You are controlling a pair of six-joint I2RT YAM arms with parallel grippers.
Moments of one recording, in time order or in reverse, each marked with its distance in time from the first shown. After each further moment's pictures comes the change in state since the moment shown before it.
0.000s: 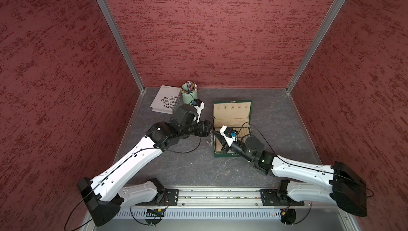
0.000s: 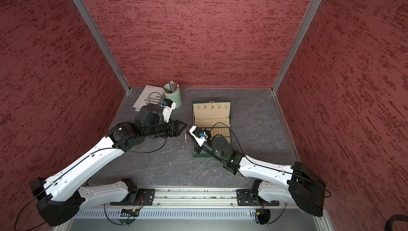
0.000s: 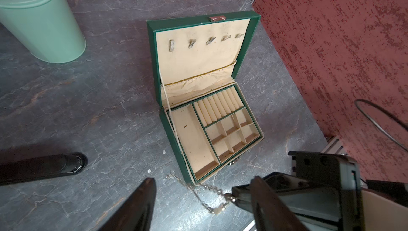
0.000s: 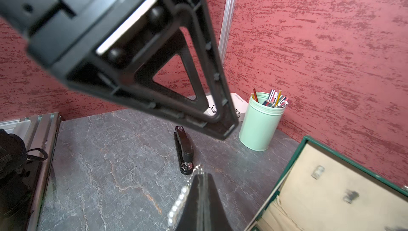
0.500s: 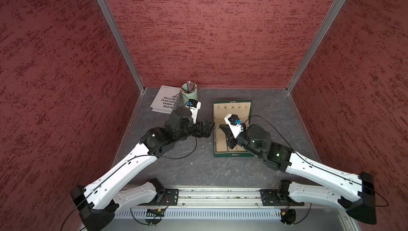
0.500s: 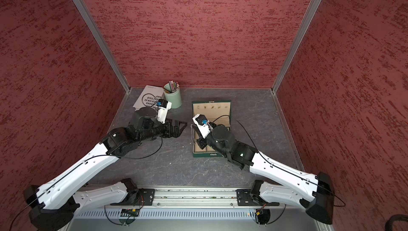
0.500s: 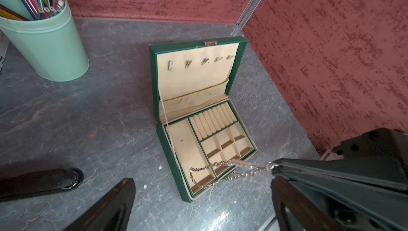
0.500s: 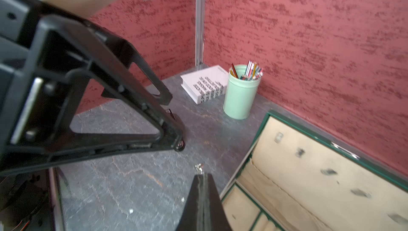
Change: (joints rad) left arm -0.005 -0.111 -0.109 0.143 -0.039 0.006; right arm 0.001 -0.122 0.364 -0.721 0.130 0.145
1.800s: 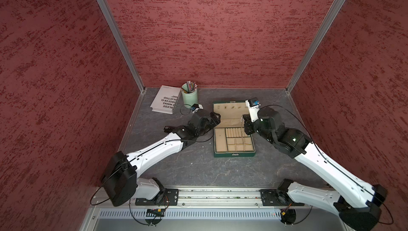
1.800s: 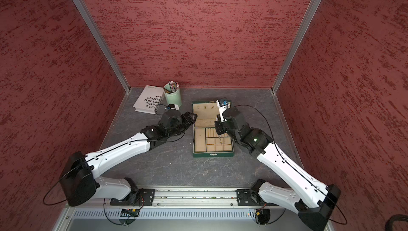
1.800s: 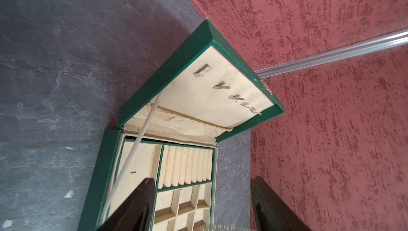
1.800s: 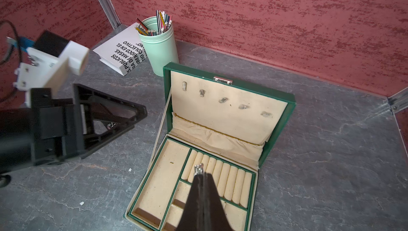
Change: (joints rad) left arm -0.005 0.393 -0.109 0.478 -0.114 -0.766; right arm -0.290 0.020 0.219 -0.470 0.066 0.158
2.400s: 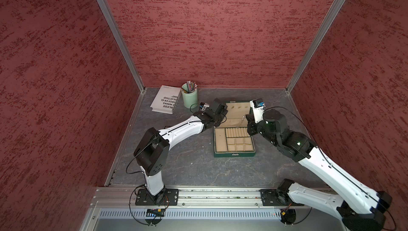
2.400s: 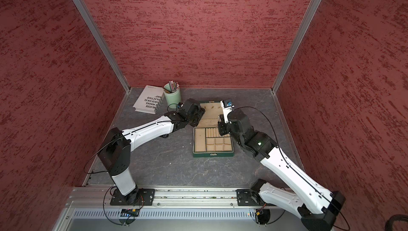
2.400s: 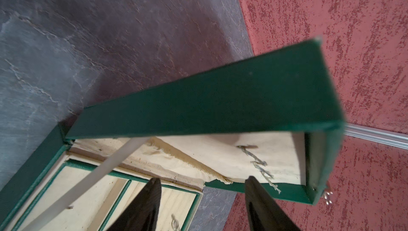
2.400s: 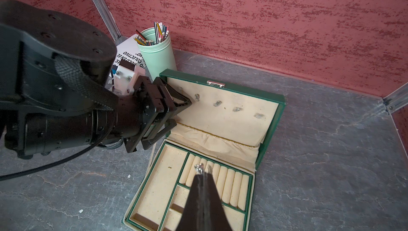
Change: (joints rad) left arm 0.011 0.364 0.355 -0.166 -0.043 -0.335; right arm -0.013 -0.062 -0.057 0.043 -0.002 -0.005
